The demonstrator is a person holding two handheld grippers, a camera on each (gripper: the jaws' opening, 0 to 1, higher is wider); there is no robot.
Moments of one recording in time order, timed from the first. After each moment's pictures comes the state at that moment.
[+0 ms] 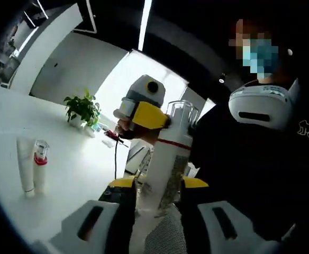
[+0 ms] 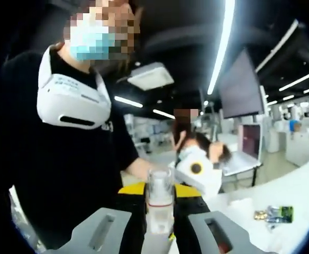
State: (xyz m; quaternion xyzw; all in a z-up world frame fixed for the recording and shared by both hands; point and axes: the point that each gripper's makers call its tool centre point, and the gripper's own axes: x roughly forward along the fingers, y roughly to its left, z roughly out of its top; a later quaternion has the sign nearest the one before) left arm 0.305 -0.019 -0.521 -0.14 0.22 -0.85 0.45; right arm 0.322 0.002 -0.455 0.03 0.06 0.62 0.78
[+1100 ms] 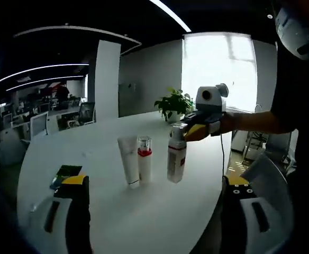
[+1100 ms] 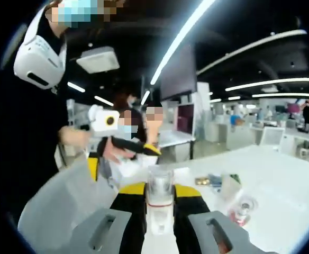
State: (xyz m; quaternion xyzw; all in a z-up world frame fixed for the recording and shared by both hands) left arm 0.387 0.006 -0.587 0.07 0.13 -0.63 0.76; right arm 0.374 -0.087 -0.577 -0.01 0.08 0.41 0.91
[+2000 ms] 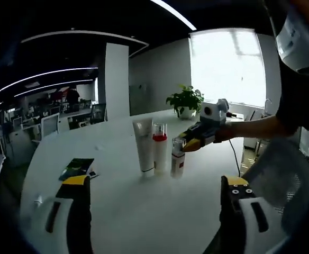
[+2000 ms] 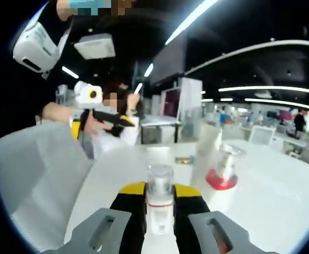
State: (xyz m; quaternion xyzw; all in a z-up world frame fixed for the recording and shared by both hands) left arm 0.410 0.023 -0.631 0.08 0.11 -0.59 0.79; right arm 0.404 -0.130 -0.673 -0.06 0.08 0.37 0.92
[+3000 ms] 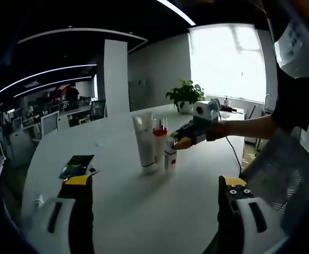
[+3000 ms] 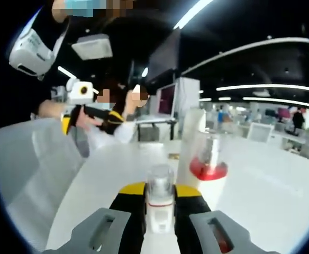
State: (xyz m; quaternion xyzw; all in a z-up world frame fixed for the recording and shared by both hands) left arm 0.410 0.024 -0.640 0.10 0.12 -0.59 0.79; right arm 0.429 -0.142 -0.689 -0.05 0.09 0.37 0.92
